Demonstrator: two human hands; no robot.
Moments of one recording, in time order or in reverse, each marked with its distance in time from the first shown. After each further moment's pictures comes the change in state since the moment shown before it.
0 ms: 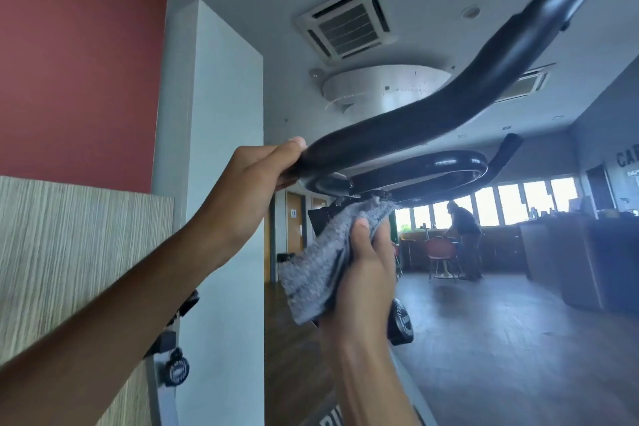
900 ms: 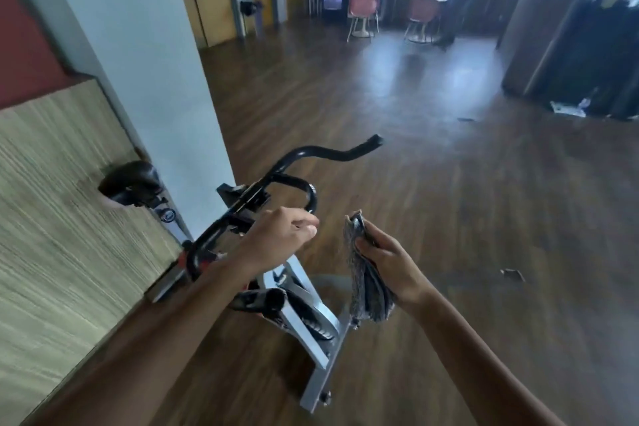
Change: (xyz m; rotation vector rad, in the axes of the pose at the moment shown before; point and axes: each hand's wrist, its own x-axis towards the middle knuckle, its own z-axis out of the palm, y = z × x) left_hand 0.181 0.226 0.166 0.402 -0.656 -0.897; right_hand 0.162 -0.416 0.004 -0.726 -0.089 0.933
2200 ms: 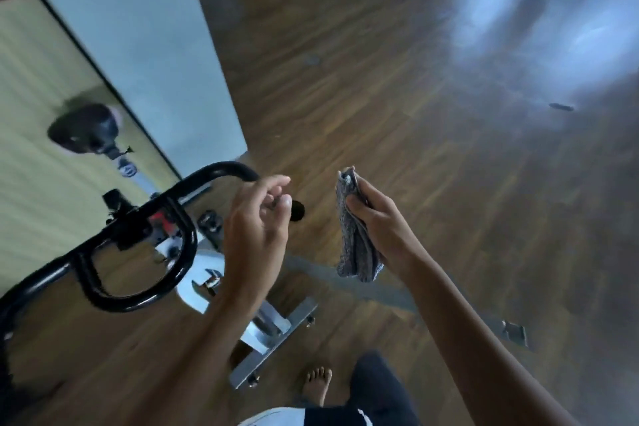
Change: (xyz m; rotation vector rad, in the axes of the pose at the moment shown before) left_hand 0.272 0.132 0.111 -0.232 0.797 -0.244; right_hand 0.300 -0.058 -0.238 -0.108 -0.251 0.089
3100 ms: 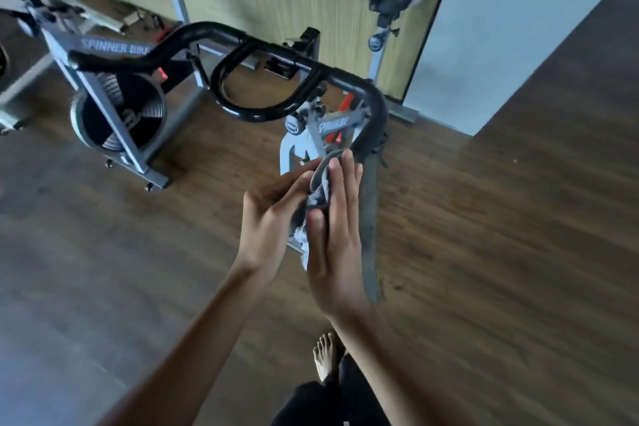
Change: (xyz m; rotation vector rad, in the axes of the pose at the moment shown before) left_hand -0.004 0.014 0.133 -0.520 1.017 -0.573; right_hand 0.087 0.057 0.003 -0.159 -1.004 -0.585
